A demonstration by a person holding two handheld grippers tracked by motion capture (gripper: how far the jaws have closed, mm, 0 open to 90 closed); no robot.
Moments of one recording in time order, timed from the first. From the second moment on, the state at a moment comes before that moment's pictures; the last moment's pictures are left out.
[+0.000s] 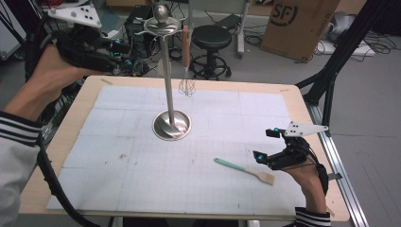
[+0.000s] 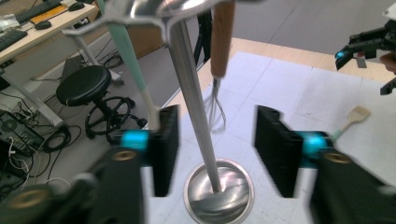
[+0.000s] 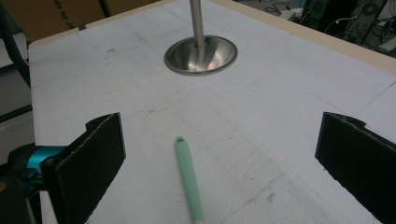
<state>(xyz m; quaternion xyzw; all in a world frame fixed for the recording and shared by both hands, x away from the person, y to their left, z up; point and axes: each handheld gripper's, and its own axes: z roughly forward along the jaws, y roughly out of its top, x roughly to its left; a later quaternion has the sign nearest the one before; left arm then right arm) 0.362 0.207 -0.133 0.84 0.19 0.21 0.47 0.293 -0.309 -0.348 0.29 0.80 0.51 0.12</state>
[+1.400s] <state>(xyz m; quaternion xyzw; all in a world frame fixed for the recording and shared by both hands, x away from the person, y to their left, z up) 0.288 0.242 -0.287 0.82 0.16 0.16 0.52 0.286 -0.319 -0.347 0.30 0.79 0.51 0.12</state>
